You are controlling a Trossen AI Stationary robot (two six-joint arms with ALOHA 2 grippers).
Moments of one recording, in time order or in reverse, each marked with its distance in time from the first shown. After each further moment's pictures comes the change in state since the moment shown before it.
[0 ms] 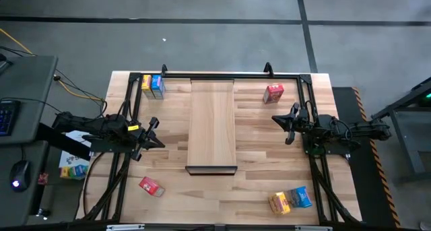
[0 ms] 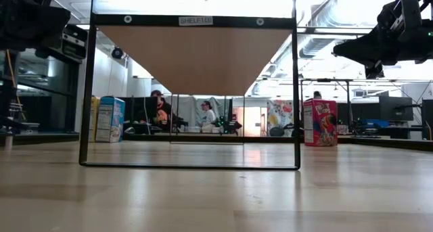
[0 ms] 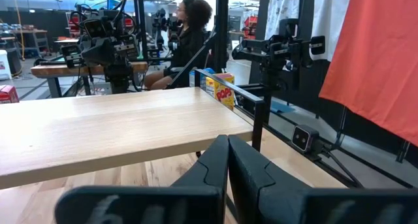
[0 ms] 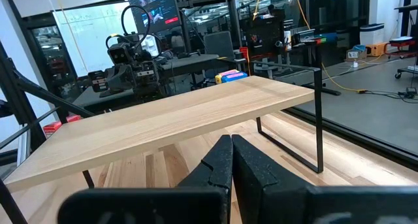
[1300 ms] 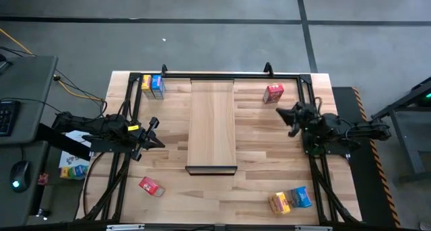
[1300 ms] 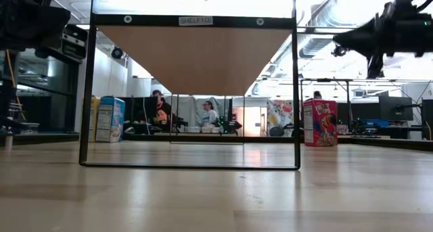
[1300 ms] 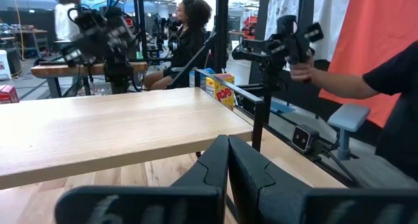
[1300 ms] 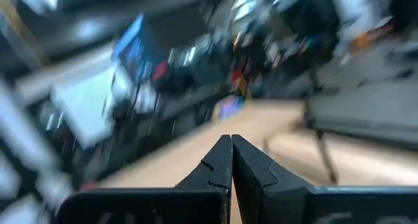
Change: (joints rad) left arm 0.000 0.000 0.000 0.000 0.000 0.000; right arm -0.001 0.001 0.000 0.177 0.141 0.203
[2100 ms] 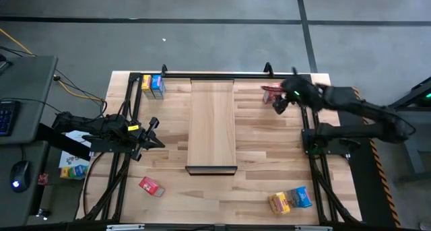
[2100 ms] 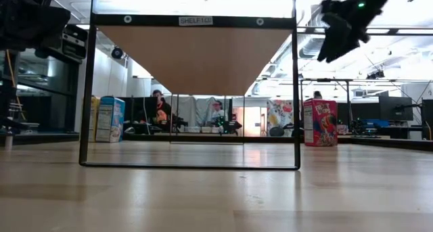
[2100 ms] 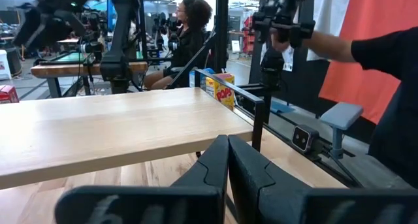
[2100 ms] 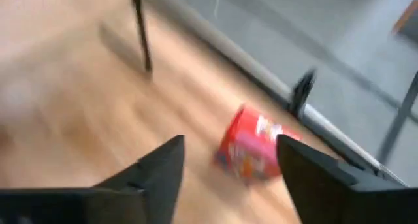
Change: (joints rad) left arm 0.000 0.000 0.000 0.000 0.000 0.000; right arm -0.481 0.907 0.905 -1.091 -0.144 -0.182
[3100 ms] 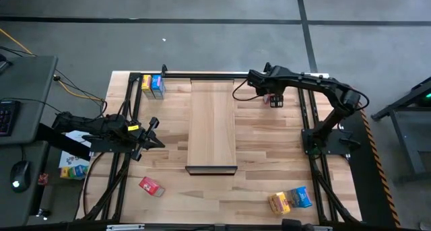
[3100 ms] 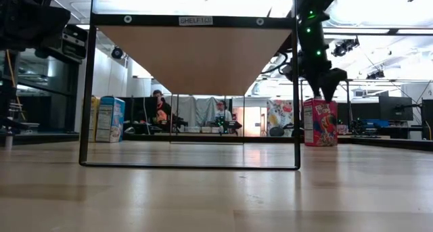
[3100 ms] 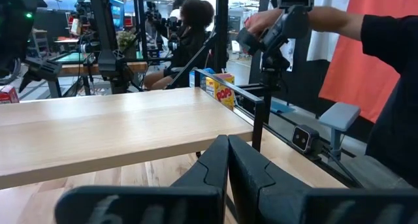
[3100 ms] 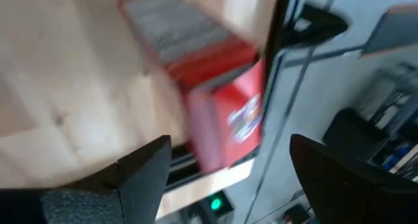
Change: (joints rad) left arm 0.000 0.000 0.000 0.000 0.000 0.000; right arm -0.130 0.723 0.342 -0.353 0.232 -0.681
